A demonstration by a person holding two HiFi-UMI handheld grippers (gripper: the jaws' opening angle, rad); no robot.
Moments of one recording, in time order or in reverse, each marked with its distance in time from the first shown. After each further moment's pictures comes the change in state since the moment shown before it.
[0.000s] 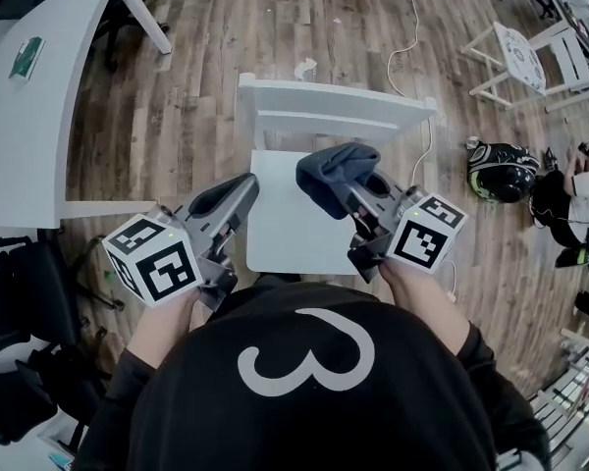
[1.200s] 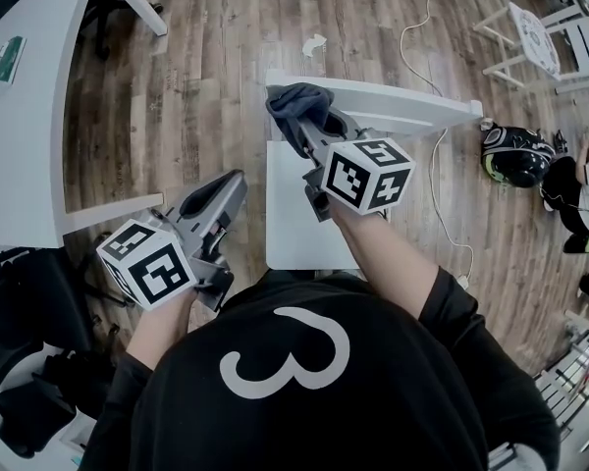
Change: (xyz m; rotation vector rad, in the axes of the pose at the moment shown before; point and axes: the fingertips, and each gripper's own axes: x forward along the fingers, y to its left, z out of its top) left arm -0.009 0.098 0.008 -0.075 0.027 0.043; right arm 0.163 -0.082 -0.017 -0.102 -0.009 -0.257
